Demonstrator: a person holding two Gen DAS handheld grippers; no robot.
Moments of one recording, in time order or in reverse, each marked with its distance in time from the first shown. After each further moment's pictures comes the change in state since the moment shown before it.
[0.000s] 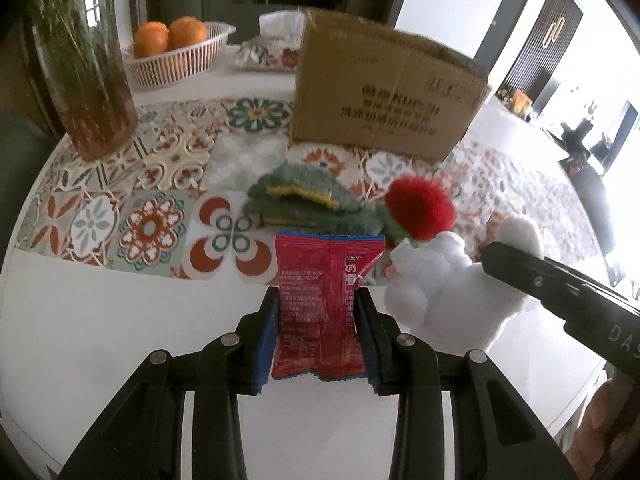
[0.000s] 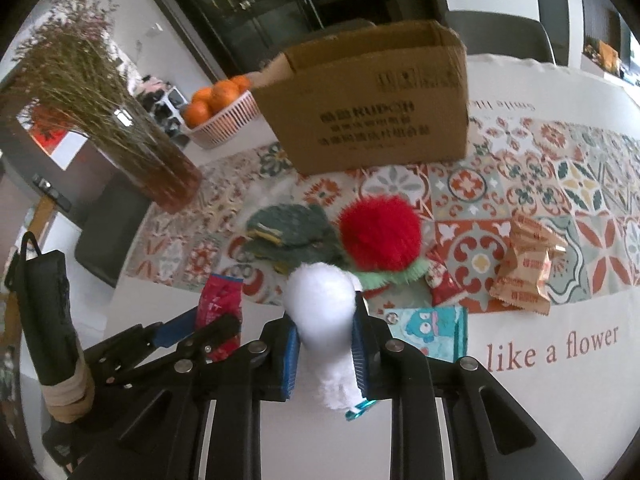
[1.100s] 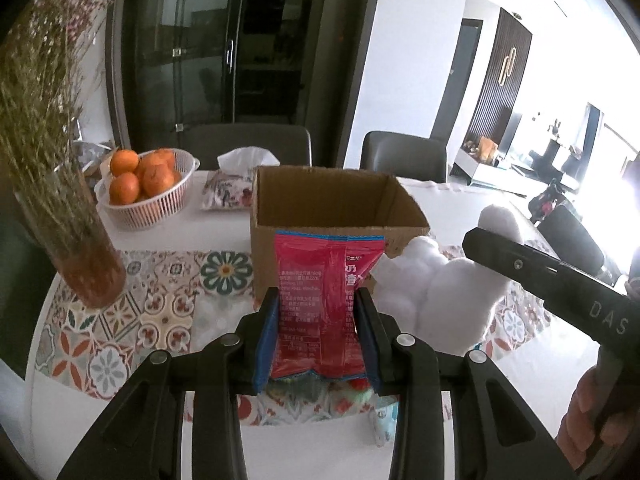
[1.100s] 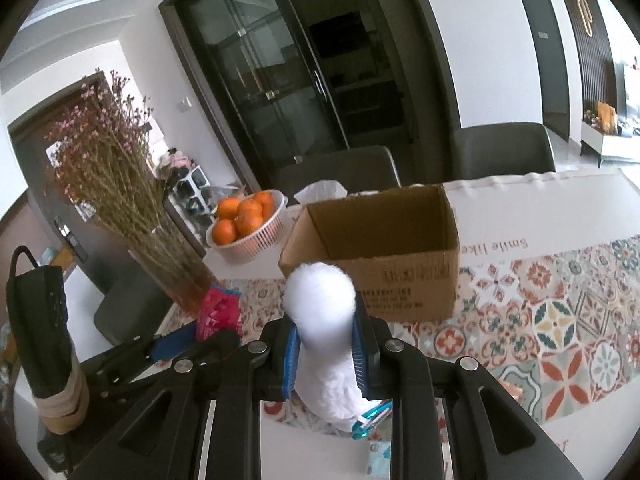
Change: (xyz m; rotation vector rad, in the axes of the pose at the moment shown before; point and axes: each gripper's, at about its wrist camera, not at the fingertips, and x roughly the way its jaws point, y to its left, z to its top) left arm -0.069 -0.047 0.109 0.117 -0.286 -0.045; right arm -0.088 0.011 0.099 -0.062 -0.331 0.037
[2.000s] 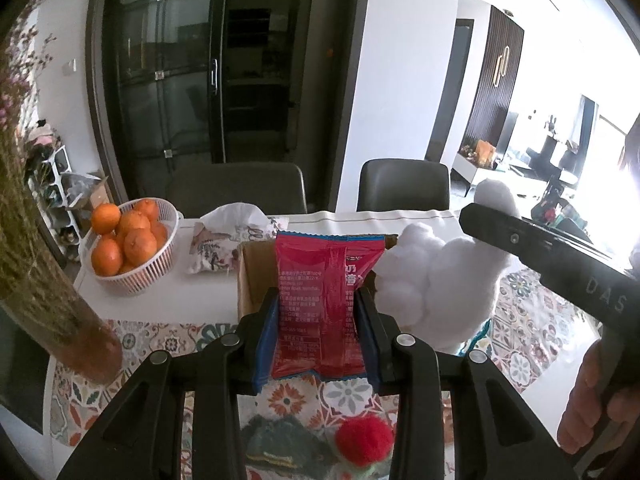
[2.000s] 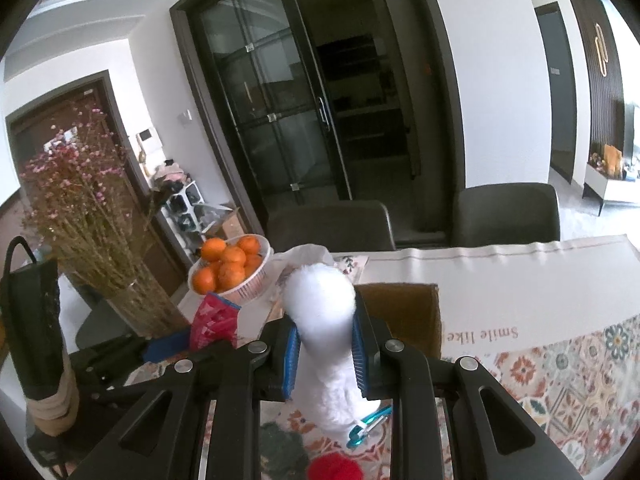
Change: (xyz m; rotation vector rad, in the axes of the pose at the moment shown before) left arm 0.047 -0.008 0.102 0.053 -0.021 0.000; right arm 0.029 -0.013 0.106 -0.092 -0.069 -0.025
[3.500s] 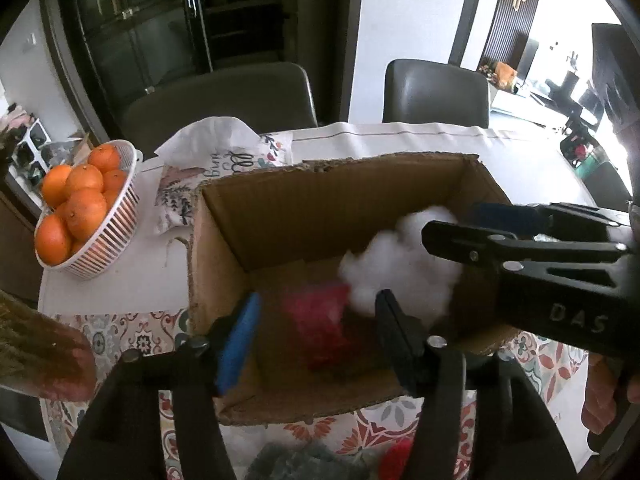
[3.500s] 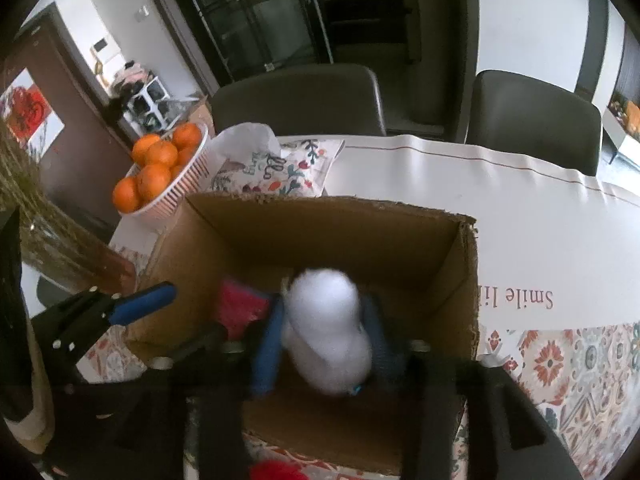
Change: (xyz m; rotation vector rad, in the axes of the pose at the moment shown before) left arm 0.161 0.013 -0.006 0.058 0.311 0.046; right arm 0.190 -0.058 -0.019 -0.001 0.460 -0.039
